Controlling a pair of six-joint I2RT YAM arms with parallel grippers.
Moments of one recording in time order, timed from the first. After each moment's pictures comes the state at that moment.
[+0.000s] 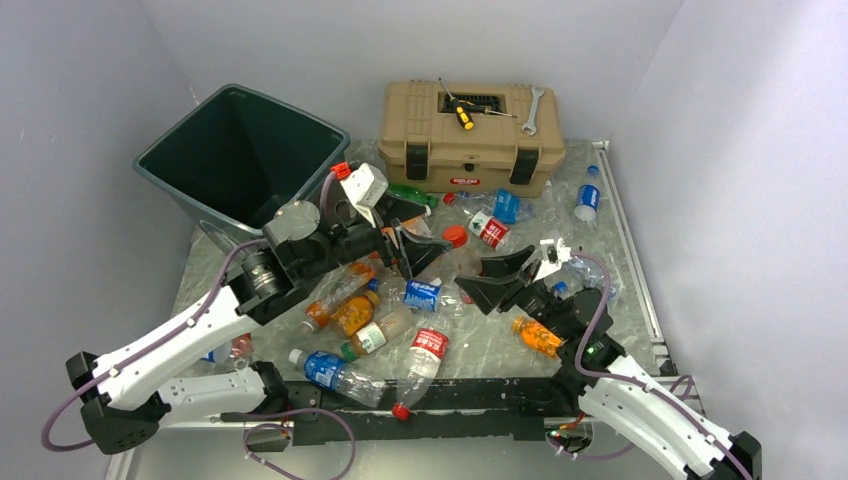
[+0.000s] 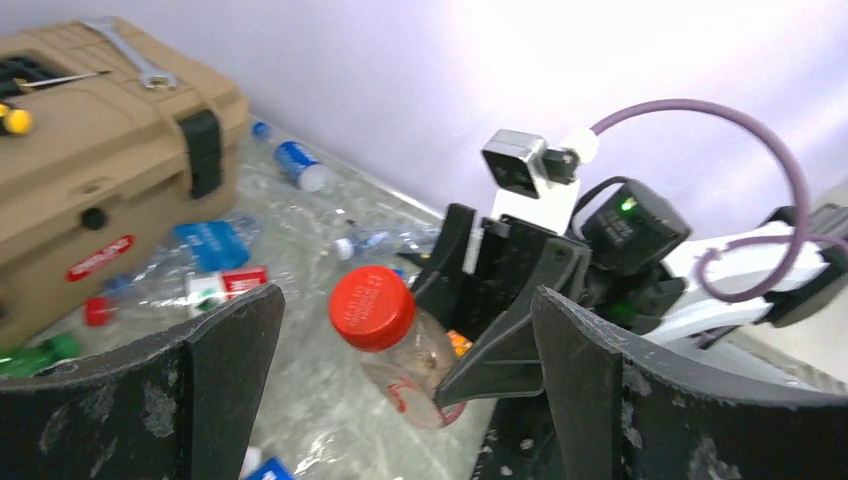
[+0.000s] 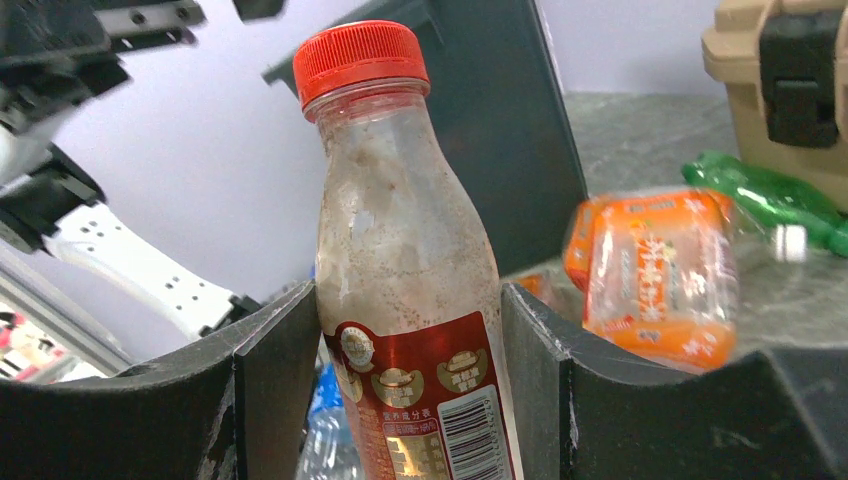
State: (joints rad) left arm -0.95 1.01 1.15 -0.05 0.15 -0.26; right arm 0.69 0.45 0.29 0.41 -0.24 0.54
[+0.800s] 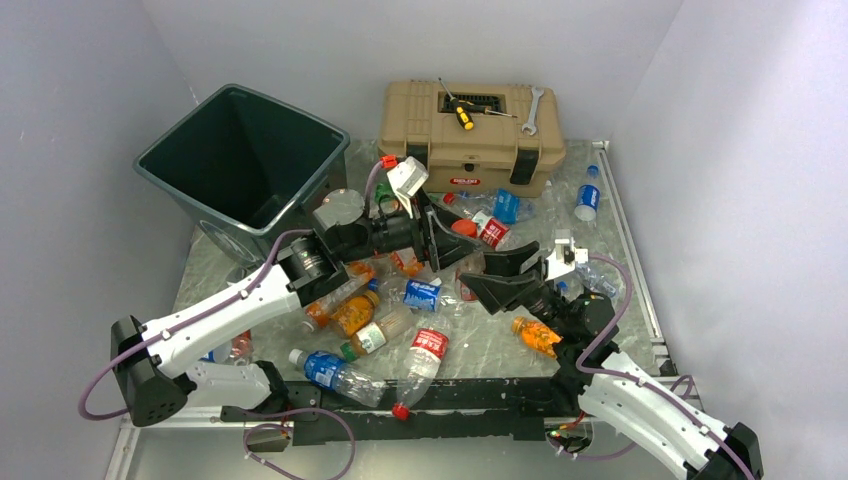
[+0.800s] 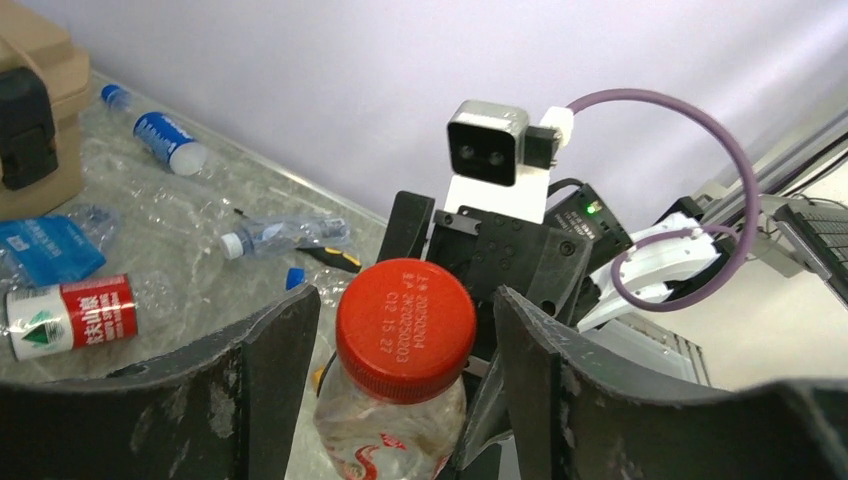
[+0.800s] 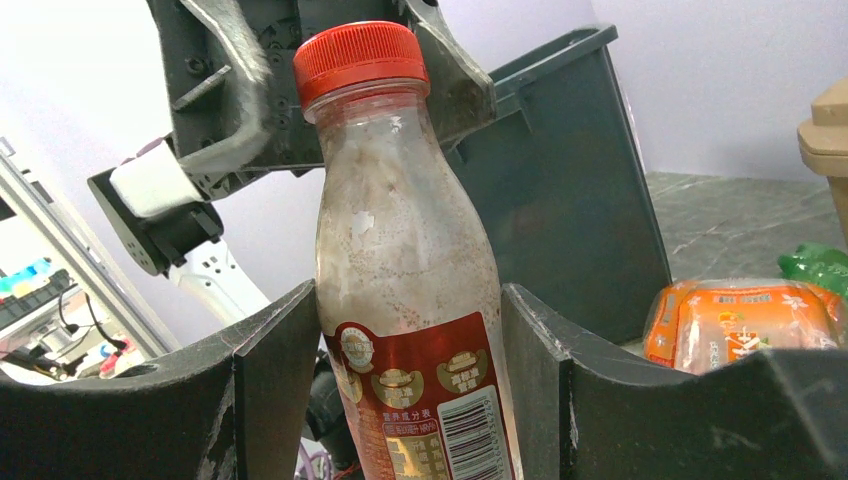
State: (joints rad) left arm -0.95 1.22 1.16 0.16 0.36 -0.46; right arm 0.69 0.52 0.25 0.77 -0.29 0.69
